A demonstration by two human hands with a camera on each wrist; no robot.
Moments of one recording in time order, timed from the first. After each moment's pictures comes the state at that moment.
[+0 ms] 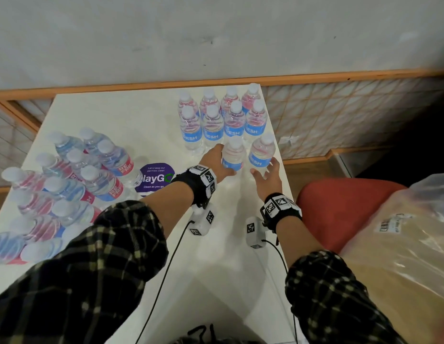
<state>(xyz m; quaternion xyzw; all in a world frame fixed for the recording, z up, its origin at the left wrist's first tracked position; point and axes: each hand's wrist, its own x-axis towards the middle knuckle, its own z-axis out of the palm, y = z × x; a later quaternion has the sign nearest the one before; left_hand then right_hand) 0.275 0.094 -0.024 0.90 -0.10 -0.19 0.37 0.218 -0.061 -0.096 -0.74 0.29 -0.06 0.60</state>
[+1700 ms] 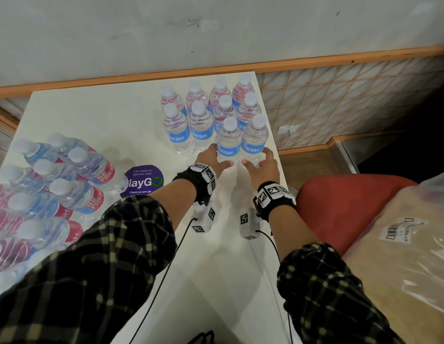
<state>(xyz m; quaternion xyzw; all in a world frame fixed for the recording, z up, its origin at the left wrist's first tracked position) 0.308 0.068 -0.060 0.91 -0.04 -0.21 0.35 0.255 -0.076 -0.098 -0.80 0.34 -0.01 0.49</state>
